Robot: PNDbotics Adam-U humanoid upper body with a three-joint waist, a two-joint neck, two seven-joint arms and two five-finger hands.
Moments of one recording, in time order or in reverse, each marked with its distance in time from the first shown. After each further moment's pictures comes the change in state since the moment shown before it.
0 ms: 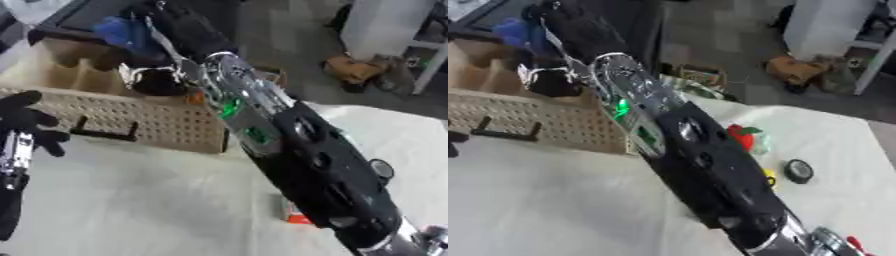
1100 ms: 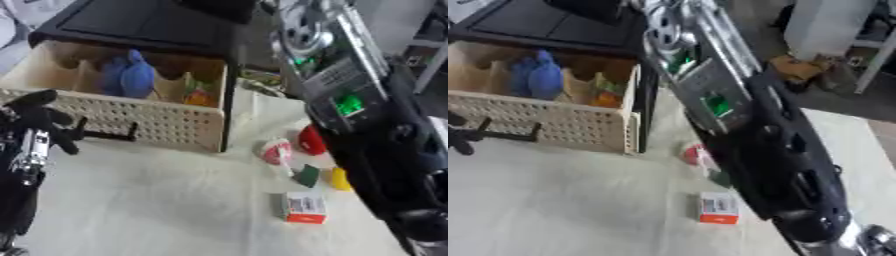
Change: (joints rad) left arm 0.010 0.001 0.007 0.000 0.002 -0.008 0.008; right arm 0.038 -0.188 -0.114 -0.440 -0.354 0.146 -0.108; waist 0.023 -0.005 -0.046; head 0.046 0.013
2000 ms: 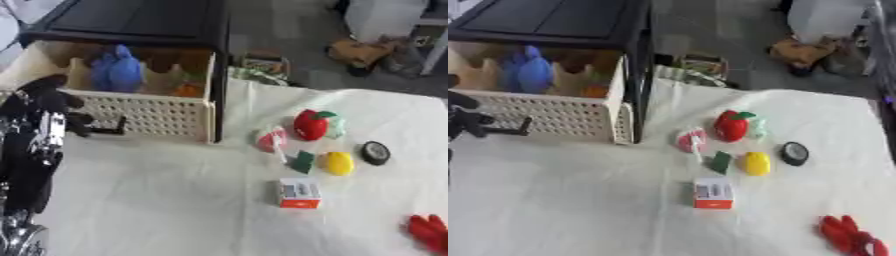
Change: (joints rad) left arm 0.021 0.022 0.020 0.000 -0.031 -0.021 0.033; right arm 0.295 -0.294 -0.183 -0.296 -0.319 0.052 -0.223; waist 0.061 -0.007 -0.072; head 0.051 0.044
